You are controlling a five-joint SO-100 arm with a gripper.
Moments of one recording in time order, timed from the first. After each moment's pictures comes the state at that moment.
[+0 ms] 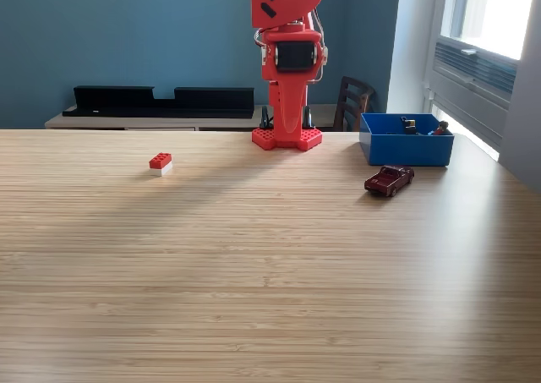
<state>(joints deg) 1.1 77.1 58.0 98.6 -3.1</state>
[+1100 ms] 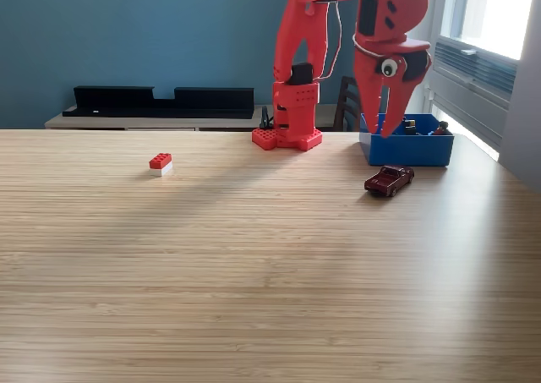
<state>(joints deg) -29.5 77.1 66.7 95.9 -11.2</state>
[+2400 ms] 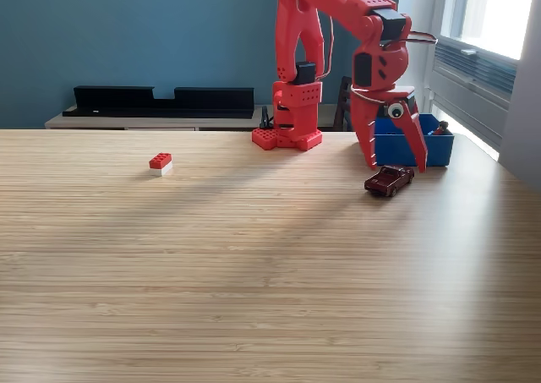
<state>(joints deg) -36.2 97.7 115.7 57.1 -22.0</state>
